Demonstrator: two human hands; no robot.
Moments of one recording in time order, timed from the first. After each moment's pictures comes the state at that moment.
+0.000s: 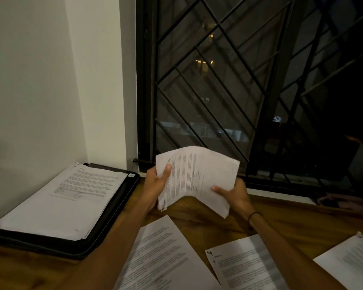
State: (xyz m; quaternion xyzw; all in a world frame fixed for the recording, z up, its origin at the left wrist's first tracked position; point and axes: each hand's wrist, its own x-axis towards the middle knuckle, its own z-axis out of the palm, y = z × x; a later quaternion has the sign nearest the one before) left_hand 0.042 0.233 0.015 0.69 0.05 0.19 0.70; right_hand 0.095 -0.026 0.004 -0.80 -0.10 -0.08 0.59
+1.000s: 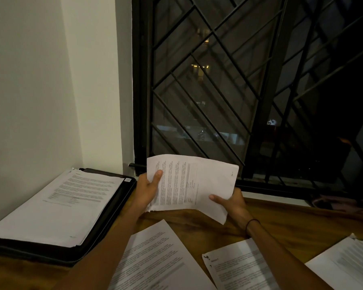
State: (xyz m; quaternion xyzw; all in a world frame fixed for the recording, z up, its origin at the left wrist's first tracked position) left_hand 0.046 0.245 0.010 0.73 0.09 0.21 0.64; right_hand 0.094 -0.036 -0.016 -0.79 -0.10 -0.05 0.60
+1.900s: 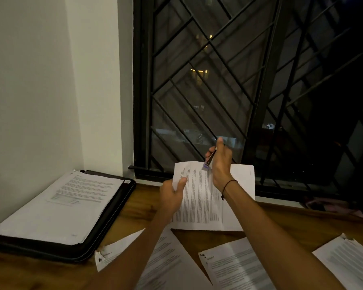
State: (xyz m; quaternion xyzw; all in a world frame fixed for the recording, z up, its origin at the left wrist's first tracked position) left_hand 0.030 0.163 0.017 0.78 0.08 0.22 0.59; right_hand 0.078 0.038 0.127 -0.58 -0.05 -0.15 0.80
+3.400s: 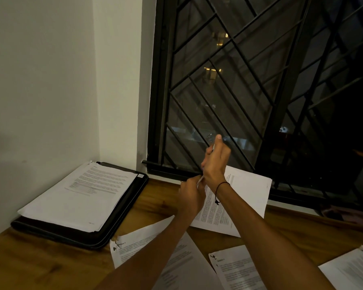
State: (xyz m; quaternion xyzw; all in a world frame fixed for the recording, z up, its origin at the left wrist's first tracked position) left_hand 0.027 0.143 0.021 0.85 0.07 0.27 0.45; right_hand 0.058 0.098 0.117 -0.60 -0.11 -0.22 0.76
